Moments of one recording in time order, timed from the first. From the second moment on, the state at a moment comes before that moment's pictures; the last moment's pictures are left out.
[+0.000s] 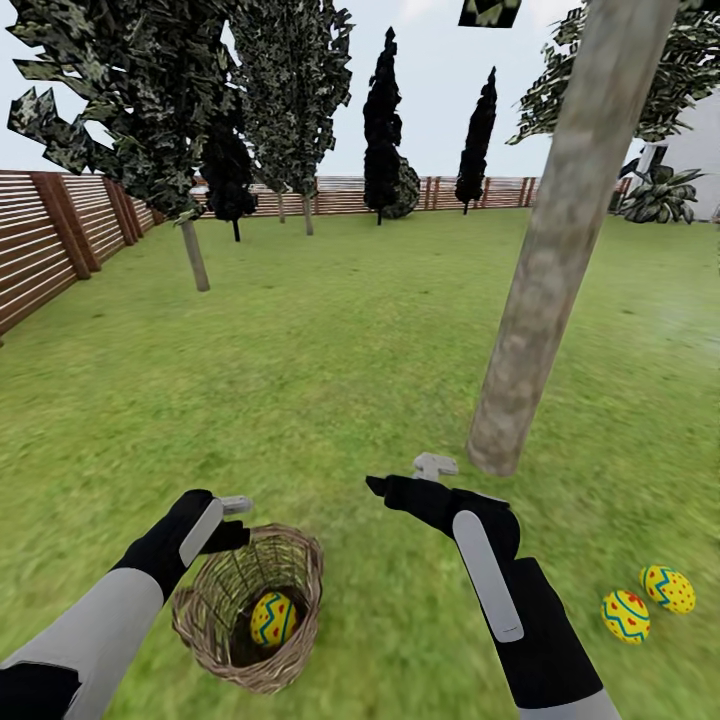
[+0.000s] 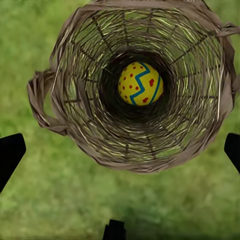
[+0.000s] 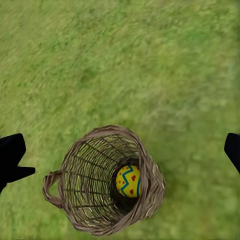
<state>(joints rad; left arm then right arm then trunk) -0.79 0.11 -0.17 -0.62 0.46 0.87 0.33 -0.46 0.14 0.19 -1.53 -0.52 0.89 -0.20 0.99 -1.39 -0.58</state>
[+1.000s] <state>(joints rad) -0.79 0.11 -0.17 -0.62 0.46 0.93 0.33 -0.46 0.14 0.19 -1.53 -0.52 0.89 -0.20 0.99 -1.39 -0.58</state>
